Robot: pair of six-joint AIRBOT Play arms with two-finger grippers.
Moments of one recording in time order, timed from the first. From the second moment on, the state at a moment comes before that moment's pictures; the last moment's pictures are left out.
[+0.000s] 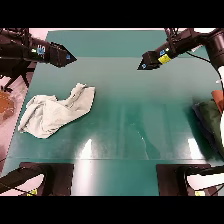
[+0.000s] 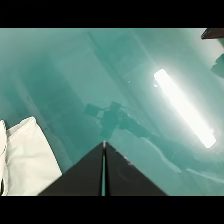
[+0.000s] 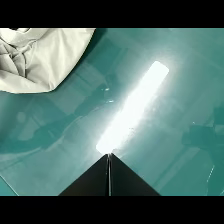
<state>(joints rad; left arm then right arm) -0.20 -1.15 1.59 1.02 -1.21 -1.28 0.25 -1.58 1.95 -1.04 1.52 1.45</state>
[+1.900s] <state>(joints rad) -0.20 -1.15 1.59 1.13 -1.21 -1.38 0.23 -1.60 1.95 -0.64 1.45 1.49</state>
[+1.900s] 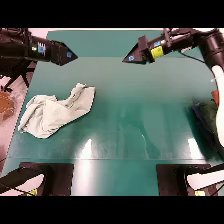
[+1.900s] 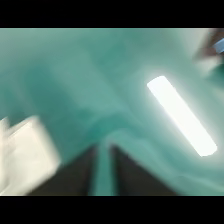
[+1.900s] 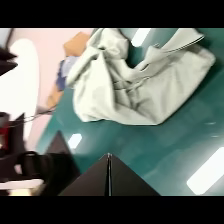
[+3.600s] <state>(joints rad) 0.01 -1.06 1.59 1.60 -1.59 -1.62 0.47 -2.26 2.03 -0.45 1.03 1.38</state>
